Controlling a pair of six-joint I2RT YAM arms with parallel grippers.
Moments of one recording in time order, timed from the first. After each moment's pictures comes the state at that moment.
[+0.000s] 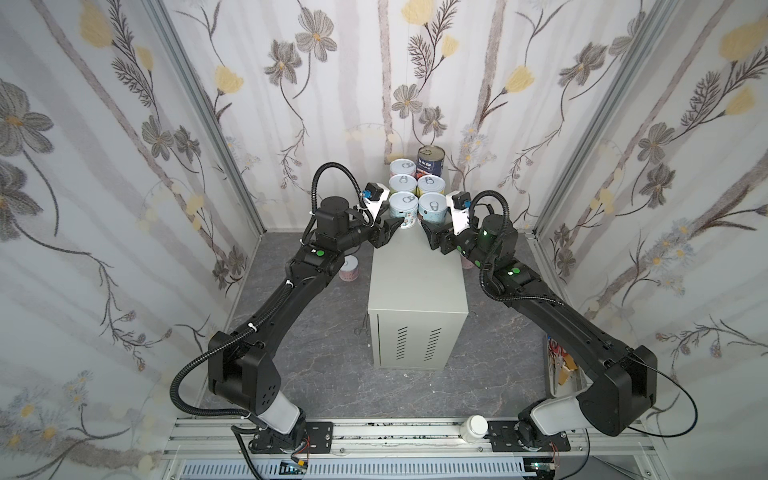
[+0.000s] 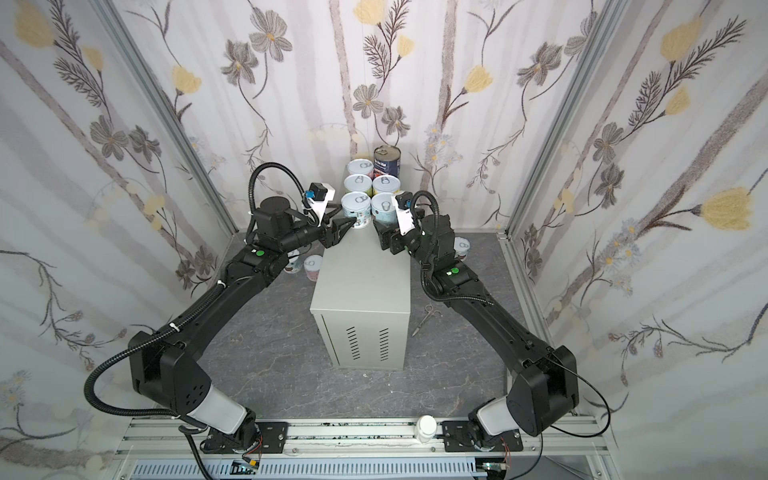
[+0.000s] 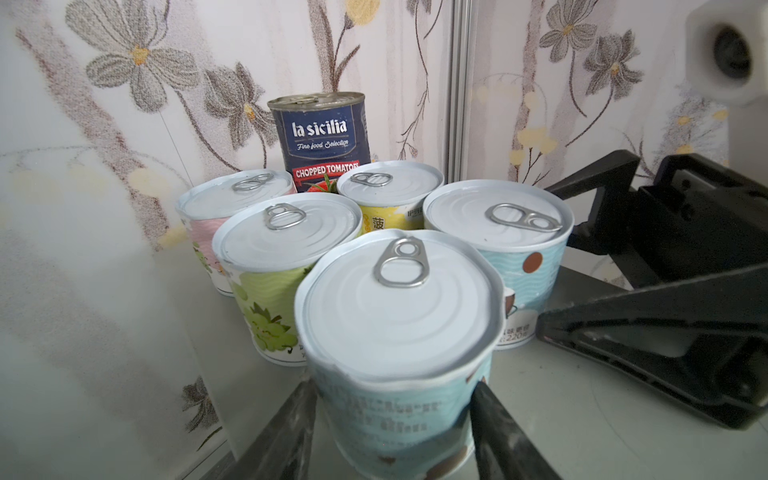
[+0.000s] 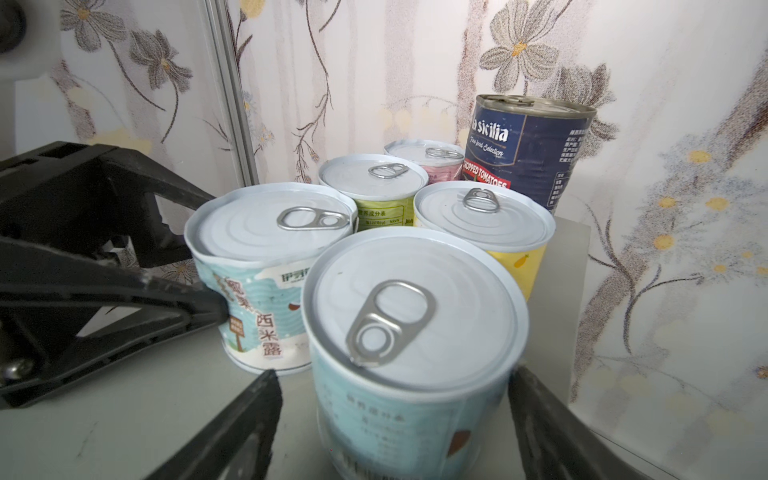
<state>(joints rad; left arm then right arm) -0.41 1.58 1.49 0.00 0.45 0.11 0.51 1.44 1.31 0.11 -0.08 -0.06</state>
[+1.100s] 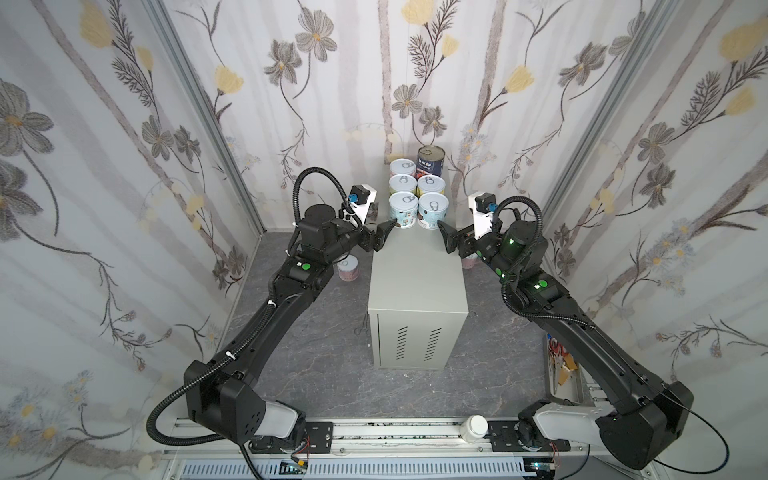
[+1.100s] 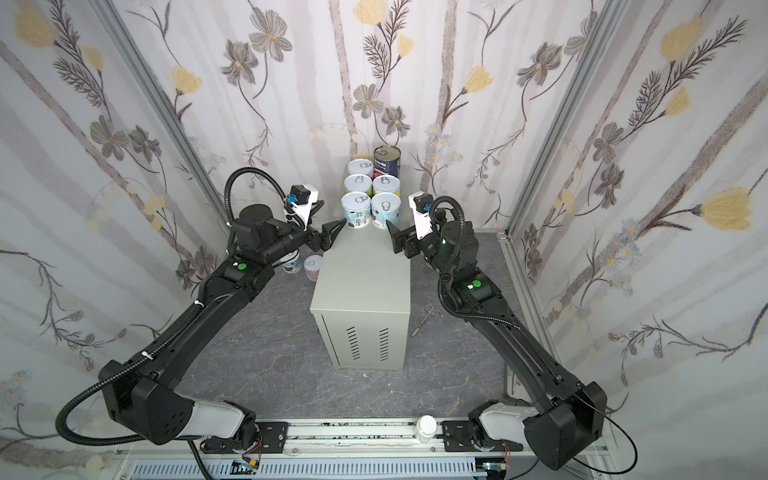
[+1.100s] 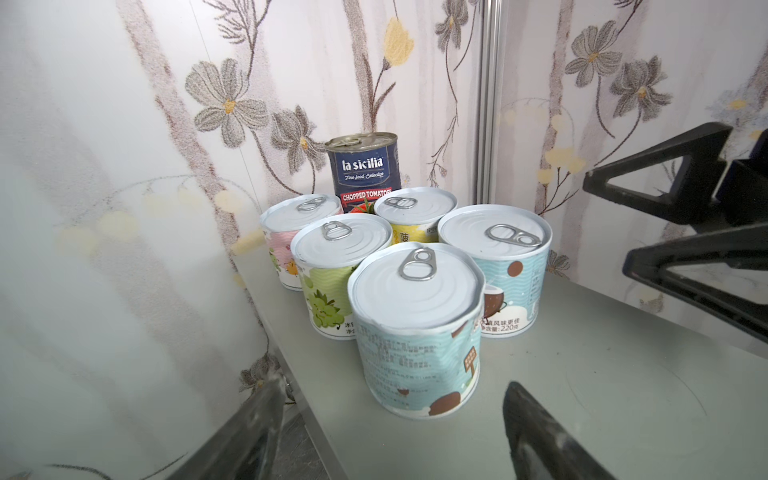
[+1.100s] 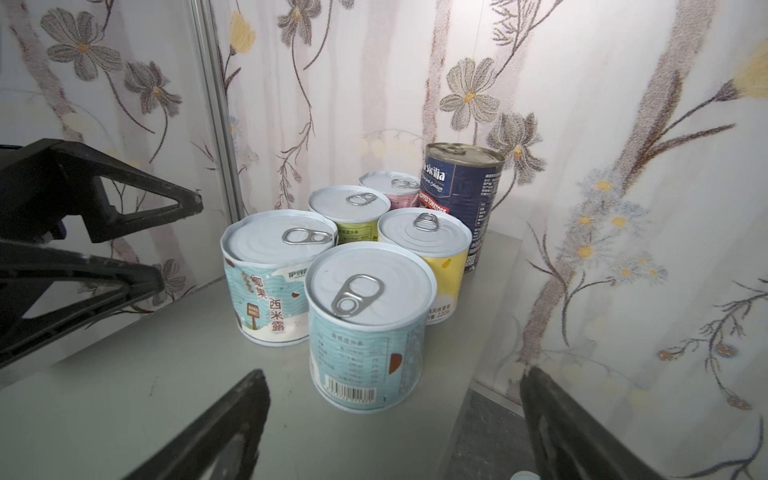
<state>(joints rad) -0.41 1.41 1.38 0.01 0.33 0.11 0.48 1.26 1.26 0.03 -0.02 -0.09</state>
